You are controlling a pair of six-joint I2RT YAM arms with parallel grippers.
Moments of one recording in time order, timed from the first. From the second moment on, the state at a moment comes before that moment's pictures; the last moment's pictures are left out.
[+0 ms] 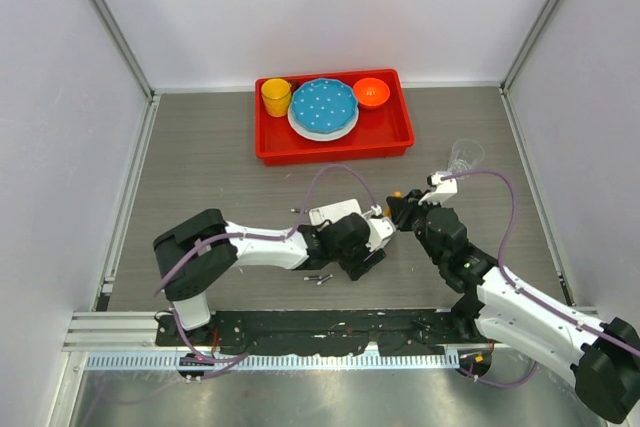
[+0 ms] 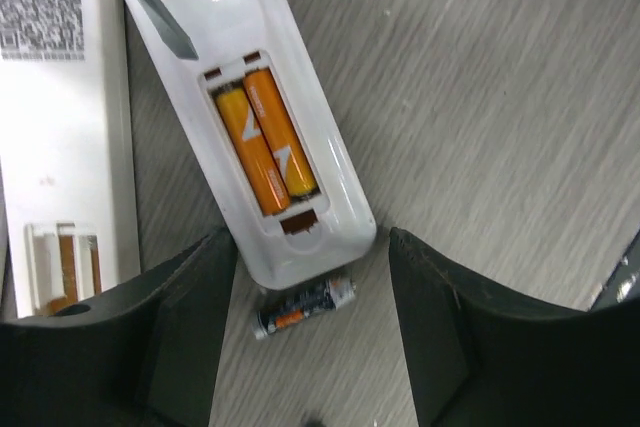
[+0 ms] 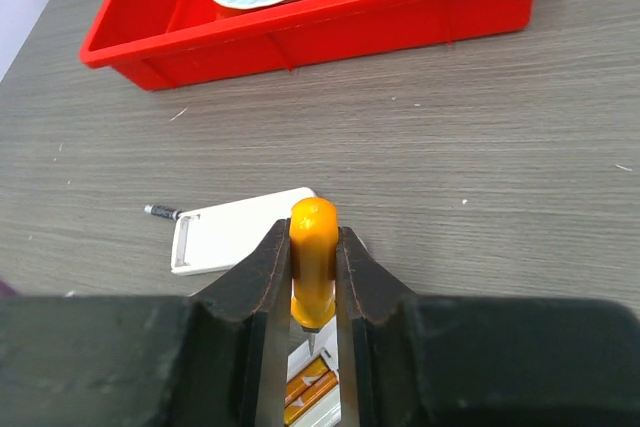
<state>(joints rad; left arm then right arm) -1.14 1.74 0.90 0.03 0.02 -0.08 0.68 0.76 0.30 0.24 0.34 0.49</state>
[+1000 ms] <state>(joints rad) -1.18 1.81 0.99 0.02 -0.16 -0.14 0.66 0.78 0.29 0.27 0.40 0.46</state>
